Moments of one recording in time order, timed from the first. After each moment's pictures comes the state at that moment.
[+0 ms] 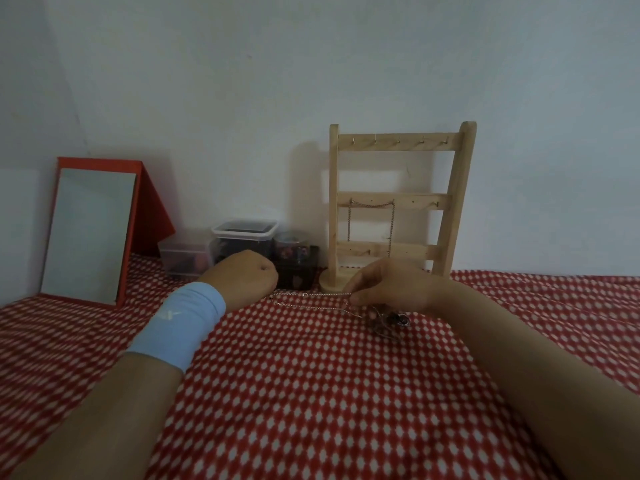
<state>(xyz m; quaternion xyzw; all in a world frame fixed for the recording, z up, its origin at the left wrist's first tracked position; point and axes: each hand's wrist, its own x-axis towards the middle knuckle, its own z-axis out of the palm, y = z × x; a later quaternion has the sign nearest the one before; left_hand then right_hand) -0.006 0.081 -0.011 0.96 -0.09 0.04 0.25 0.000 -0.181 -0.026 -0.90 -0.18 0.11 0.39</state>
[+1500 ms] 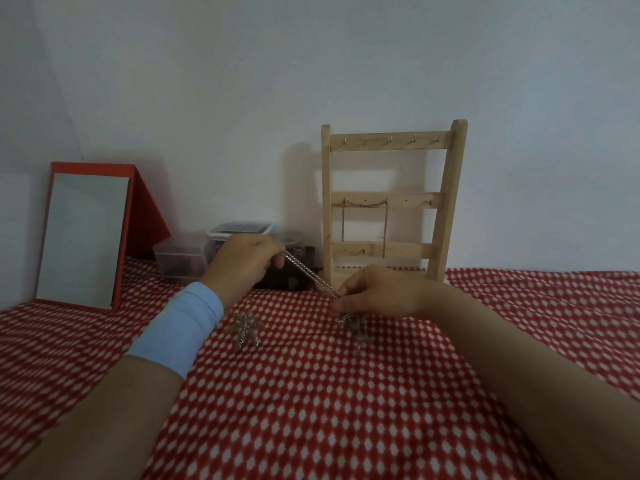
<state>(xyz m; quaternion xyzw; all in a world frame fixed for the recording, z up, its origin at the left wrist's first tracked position) -0.014 0.063 -0.003 0.84 -0.09 0.12 0.53 -0.003 -0.171 -0.028 -0.91 -0.23 0.12 0.33</state>
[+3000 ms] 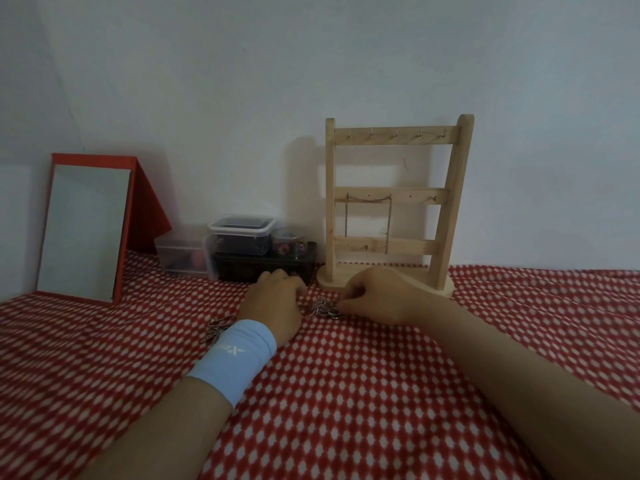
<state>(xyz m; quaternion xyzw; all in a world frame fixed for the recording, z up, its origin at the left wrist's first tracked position) -0.004 0.038 -0.077 0.97 -0.11 0.16 0.15 0.002 -0.161 -0.051 -0.96 -0.17 0.01 0.24</state>
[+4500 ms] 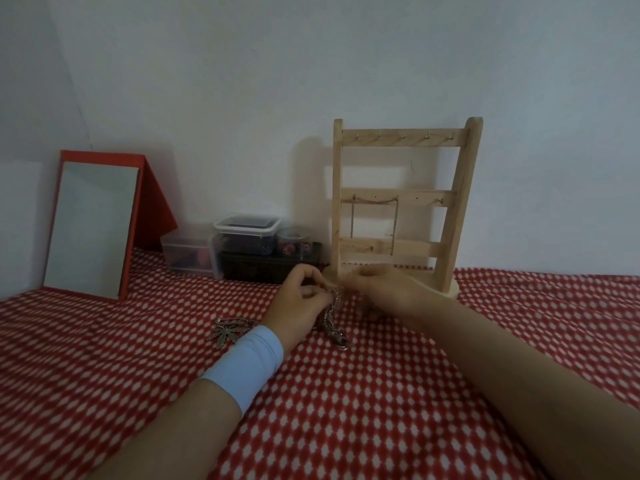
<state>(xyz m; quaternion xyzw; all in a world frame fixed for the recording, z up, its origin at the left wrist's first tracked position) -0.020 0.017 -0.077 0.75 -0.09 0.05 0.65 -0.008 -0.153 -0.049 -0.87 -0.07 0.04 0.48</state>
